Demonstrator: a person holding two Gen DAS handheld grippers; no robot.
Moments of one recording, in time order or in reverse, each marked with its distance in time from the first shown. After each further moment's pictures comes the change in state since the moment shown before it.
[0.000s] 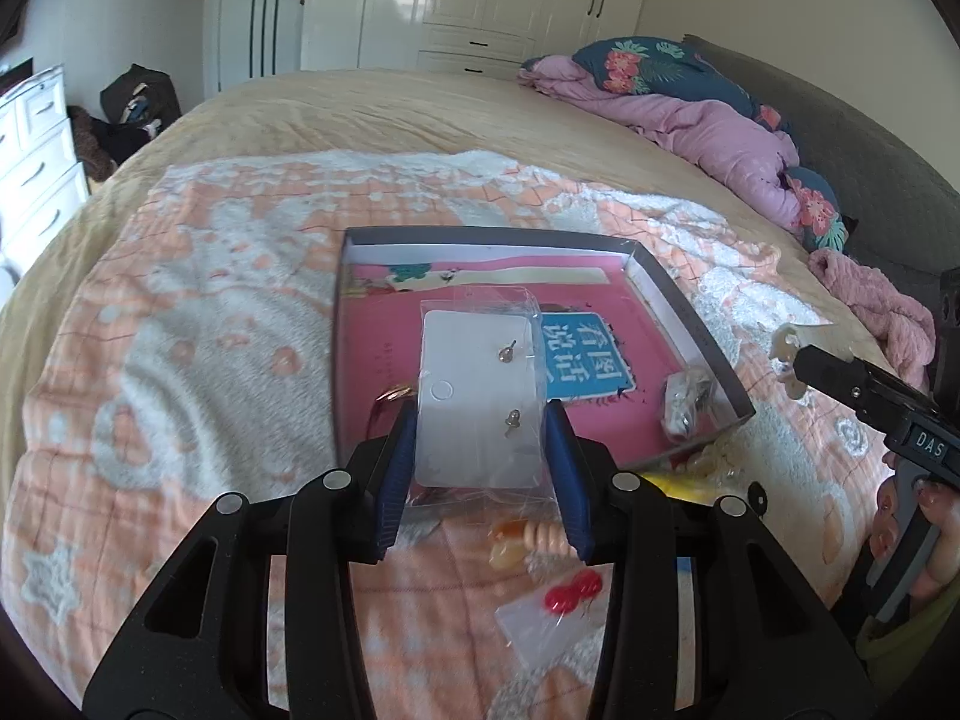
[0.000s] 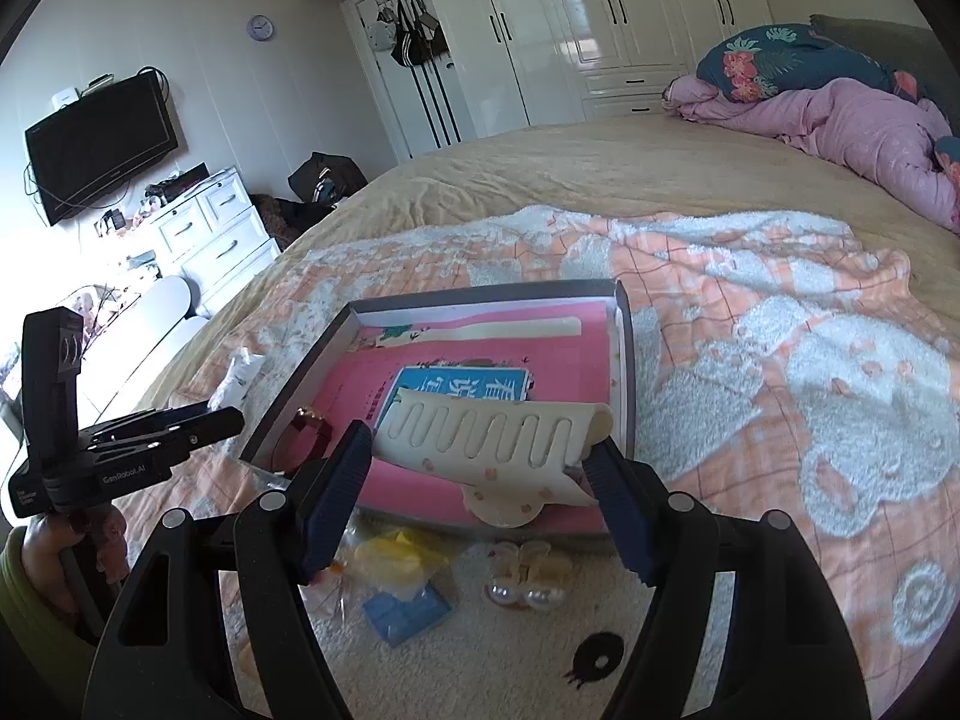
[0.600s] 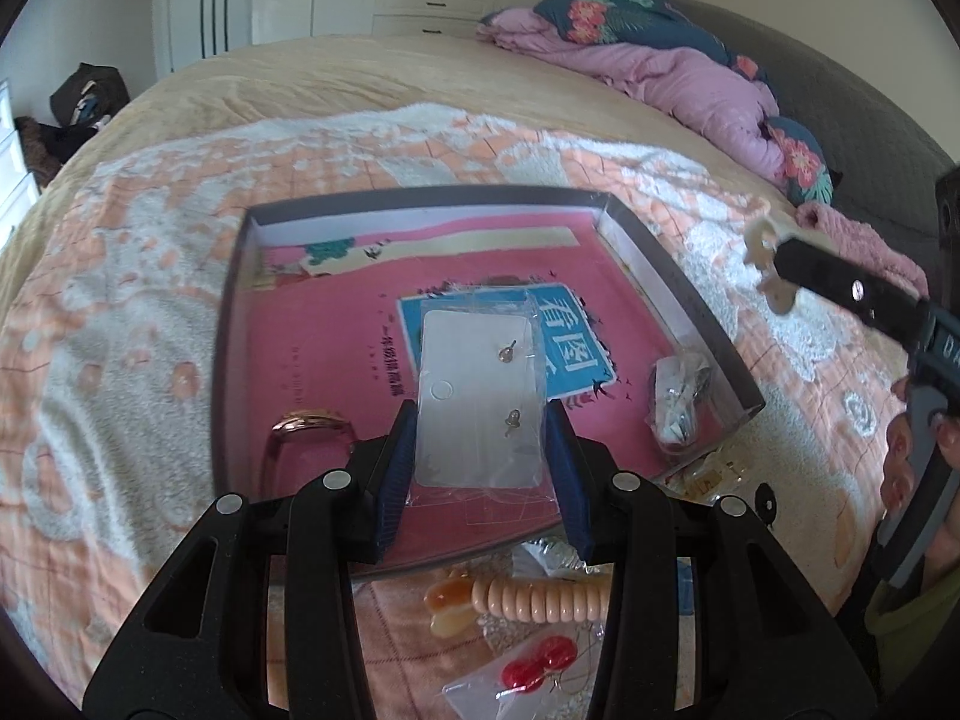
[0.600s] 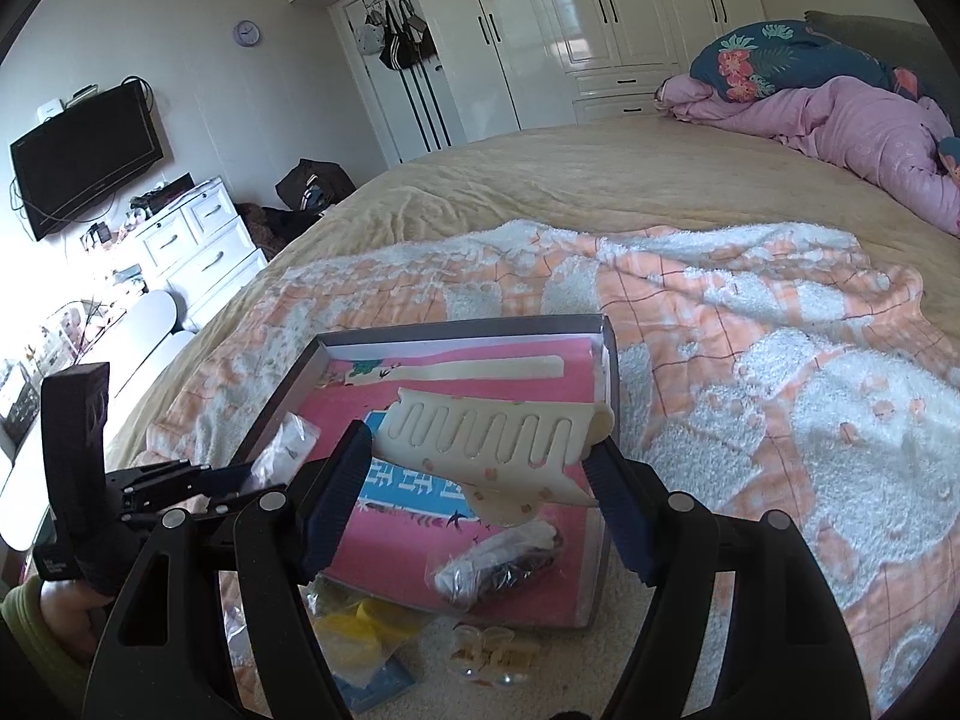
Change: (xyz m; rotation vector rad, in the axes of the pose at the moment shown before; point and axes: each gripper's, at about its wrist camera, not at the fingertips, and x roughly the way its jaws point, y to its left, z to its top) left arm 0.062 -0.024 0.009 0.071 0.105 -0.058; right arm 0.033 -0.021 0.033 0.016 -0.001 -0.012
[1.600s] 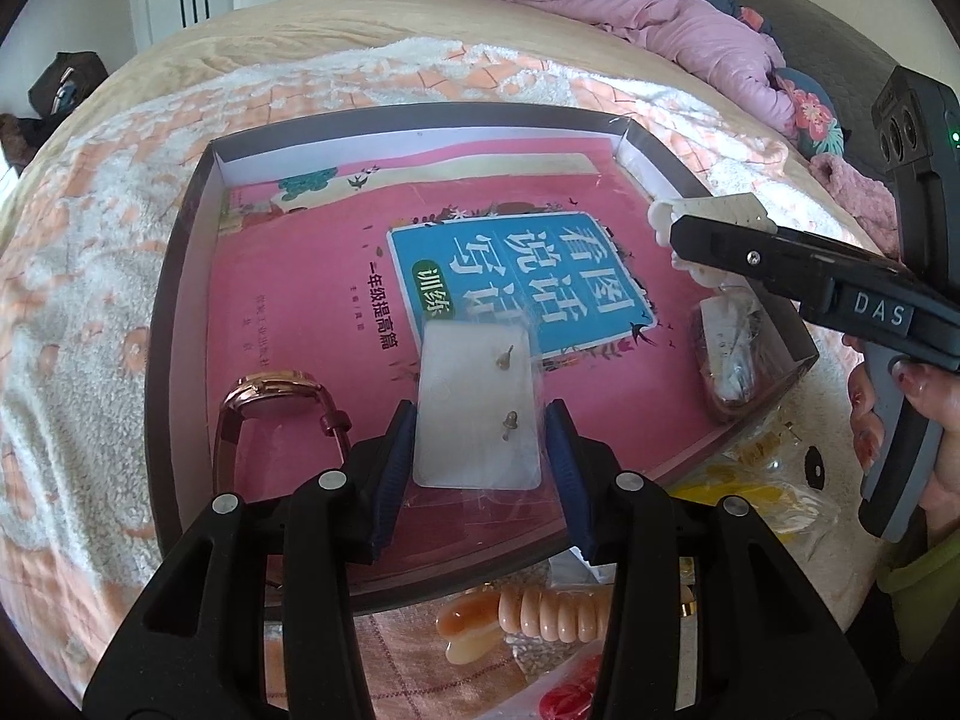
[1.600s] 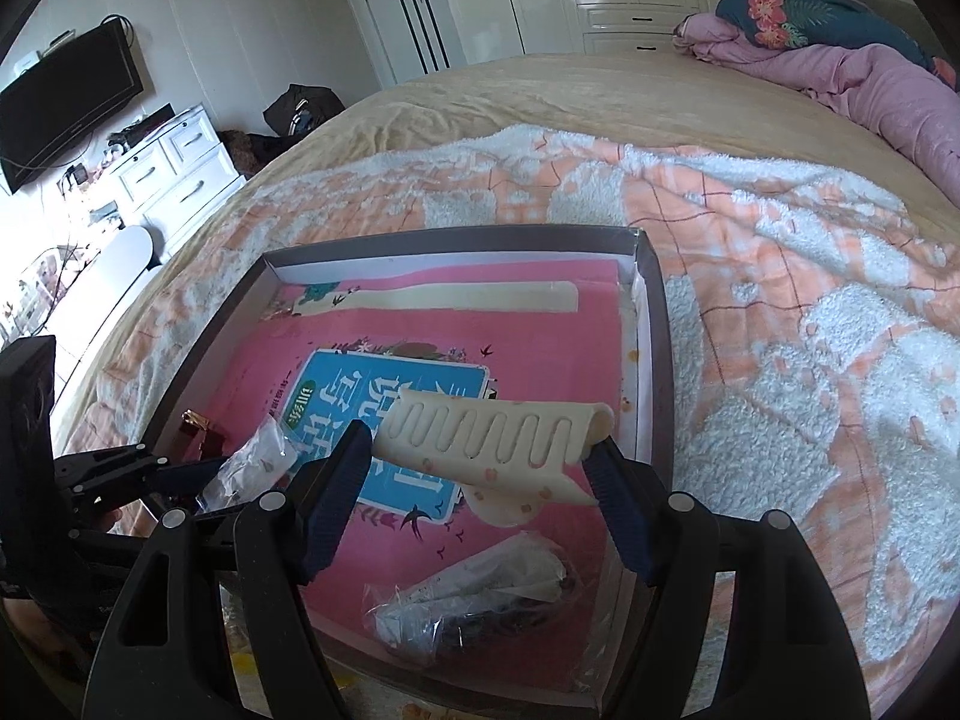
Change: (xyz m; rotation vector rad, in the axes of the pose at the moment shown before) left arm 0.041 0.007 -0.011 0.026 0.111 0.001; right arm 0.090 -0.008 -0.015 -0.038 0.185 -0.017
